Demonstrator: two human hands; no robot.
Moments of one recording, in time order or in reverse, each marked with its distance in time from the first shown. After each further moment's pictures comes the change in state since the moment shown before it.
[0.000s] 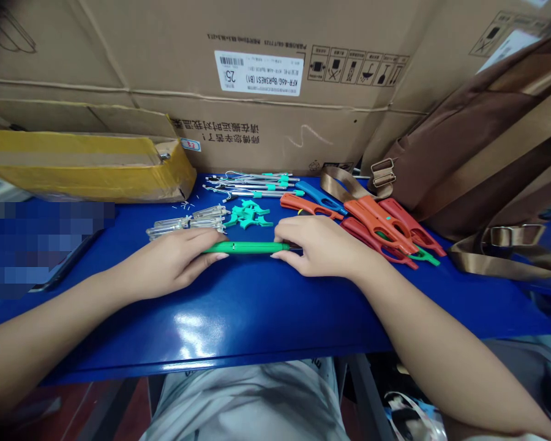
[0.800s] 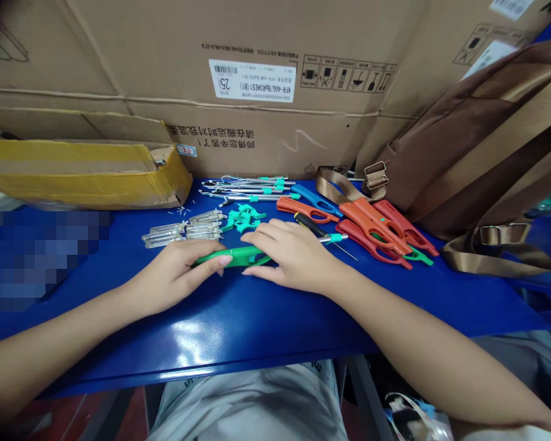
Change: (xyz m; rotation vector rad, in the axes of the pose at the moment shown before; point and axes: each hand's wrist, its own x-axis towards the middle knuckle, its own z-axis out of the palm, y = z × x) left_hand 0.005 0.016 0.008 -0.449 0.097 -0.198; right_hand 0.014 -0.019 0.028 -0.131 0.211 -0.139
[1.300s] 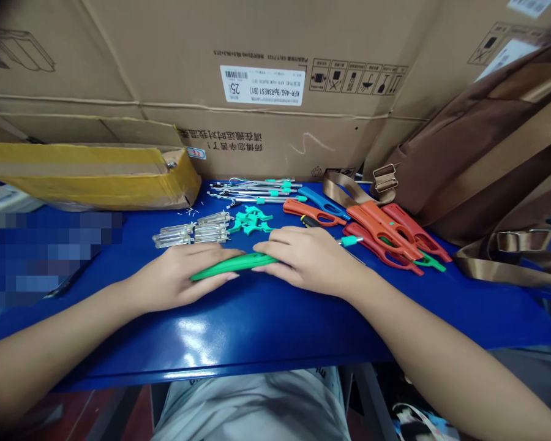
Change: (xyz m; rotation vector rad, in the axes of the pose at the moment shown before) left_hand -0.006 -0.006 -0.005 0.258 0.027 0.404; right_hand -0.005 0.000 -0.019 -0.004 0.002 -0.074
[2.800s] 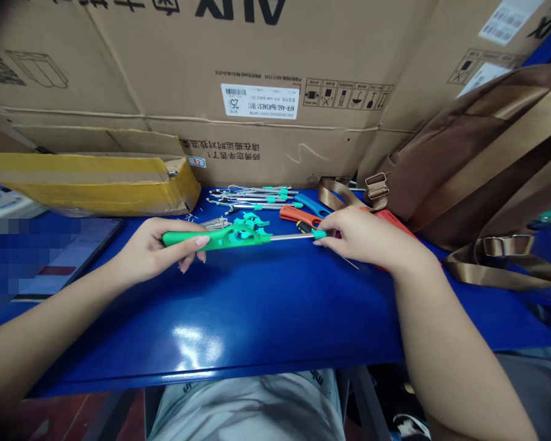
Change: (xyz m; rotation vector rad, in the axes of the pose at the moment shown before) left_hand 0.010 -0.011 -0.032 -0.540 0.168 -0.511; right_hand -0.028 0.057 -0.060 -0.012 -0.344 0.491
